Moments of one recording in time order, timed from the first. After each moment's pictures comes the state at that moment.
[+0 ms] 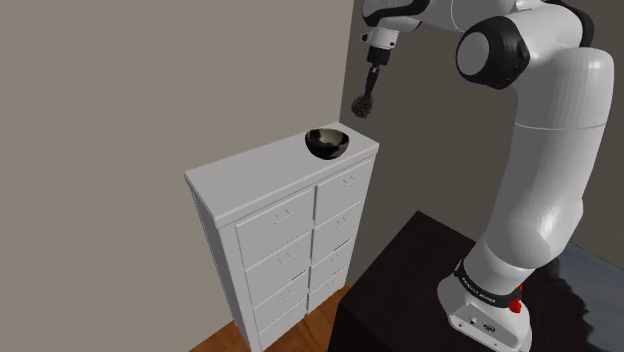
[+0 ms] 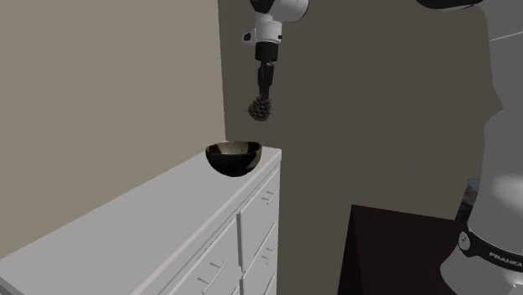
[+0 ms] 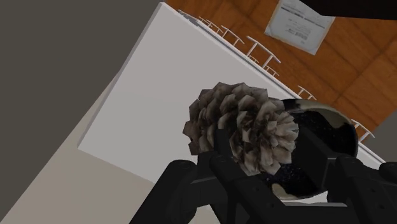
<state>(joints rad) -0.16 0.33 -0.42 -1.42 0.27 1.67 -1.06</state>
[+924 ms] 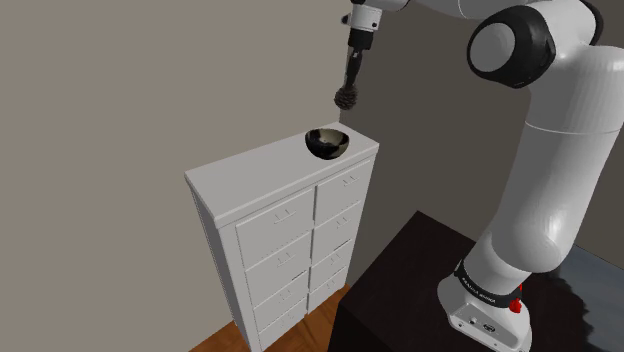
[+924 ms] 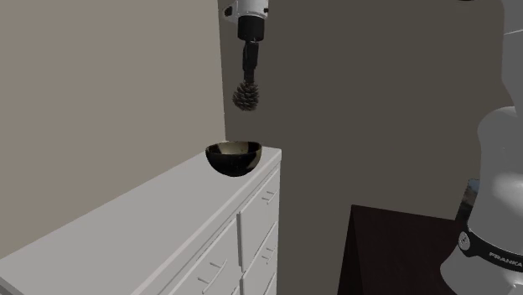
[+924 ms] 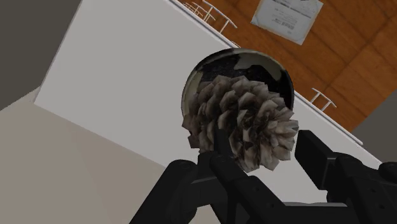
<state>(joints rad) -0.04 0.25 -0.37 -1.39 0.23 1.59 -0.87</state>
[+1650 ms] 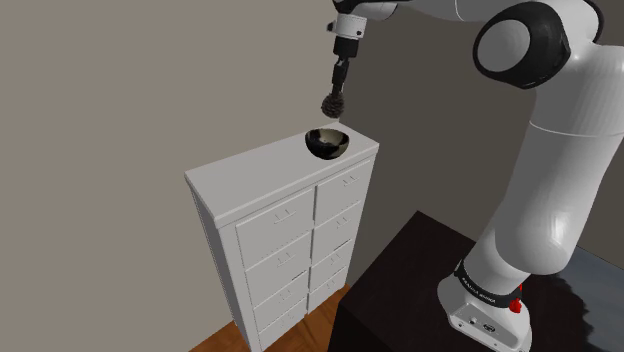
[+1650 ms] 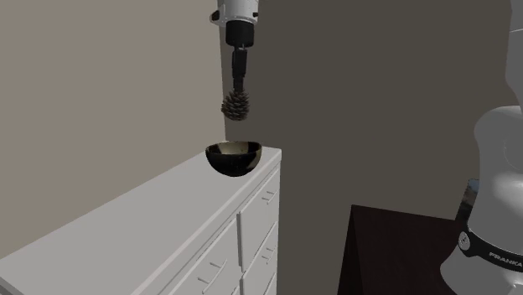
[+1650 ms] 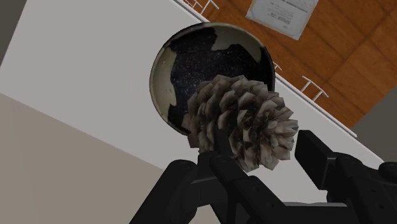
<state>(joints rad) 0.04 0.22 -0.34 -1.48 0.21 1.67 -0.78</state>
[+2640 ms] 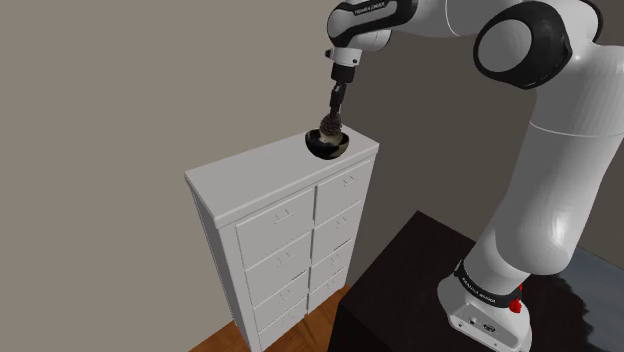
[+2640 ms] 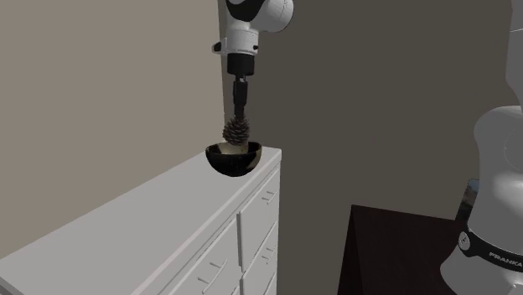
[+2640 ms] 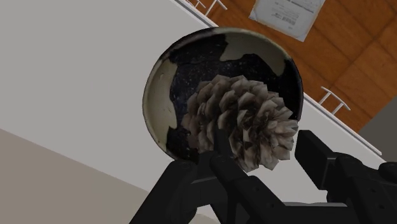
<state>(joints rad) 0.05 0.21 -0.33 -1.67 0.22 1.86 -0.81</state>
